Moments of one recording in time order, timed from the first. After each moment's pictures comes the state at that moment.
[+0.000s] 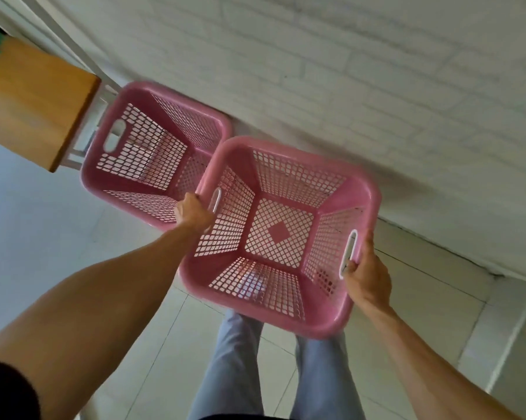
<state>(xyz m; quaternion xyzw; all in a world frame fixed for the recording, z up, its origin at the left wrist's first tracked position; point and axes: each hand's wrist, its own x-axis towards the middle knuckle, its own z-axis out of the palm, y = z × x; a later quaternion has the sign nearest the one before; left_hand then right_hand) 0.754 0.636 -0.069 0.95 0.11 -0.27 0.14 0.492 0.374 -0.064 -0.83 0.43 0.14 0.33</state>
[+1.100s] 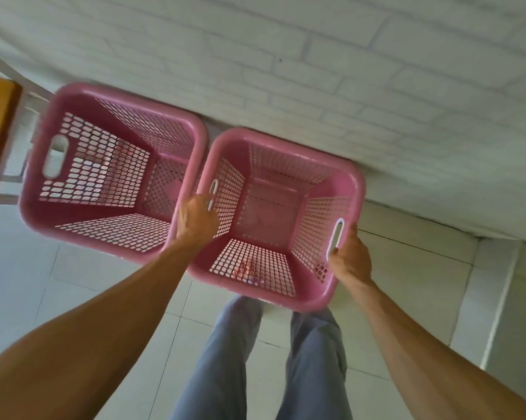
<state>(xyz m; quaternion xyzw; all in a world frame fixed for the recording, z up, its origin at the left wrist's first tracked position) 0.789 0.619 -0.123 0.95 -0.08 -0.26 0.18 0.560 0.408 -0.137 -0.77 0.53 0.20 0.29</state>
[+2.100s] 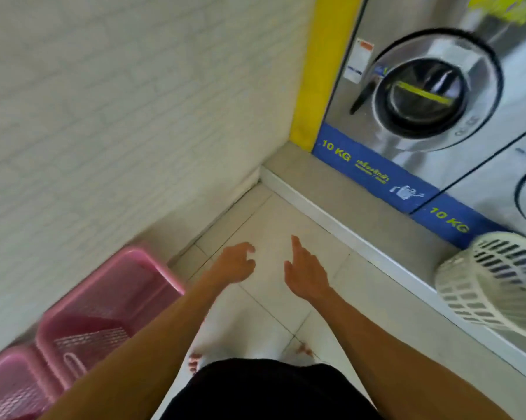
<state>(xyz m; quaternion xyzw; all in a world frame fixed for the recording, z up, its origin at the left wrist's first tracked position) 0.369 0.466 0.092 0.59 -0.70 -0.40 -0.04 0.182 0.532 0.088 -0.59 0.76 -0.03 0.27</state>
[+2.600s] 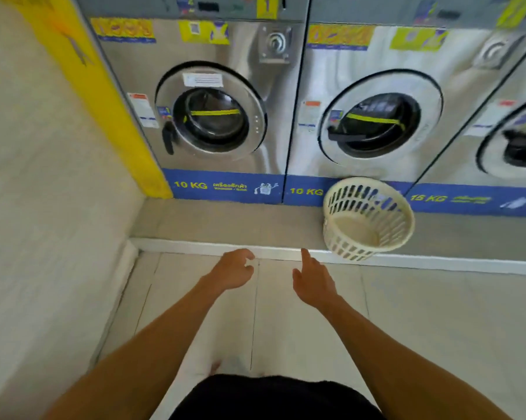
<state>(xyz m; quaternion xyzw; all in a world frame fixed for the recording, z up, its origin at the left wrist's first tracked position) 0.011 0.486 0.123 0.35 -0.85 -0.37 -0.13 -0.115 0.663 0.094 -0.28 0.92 -0.16 0.24</state>
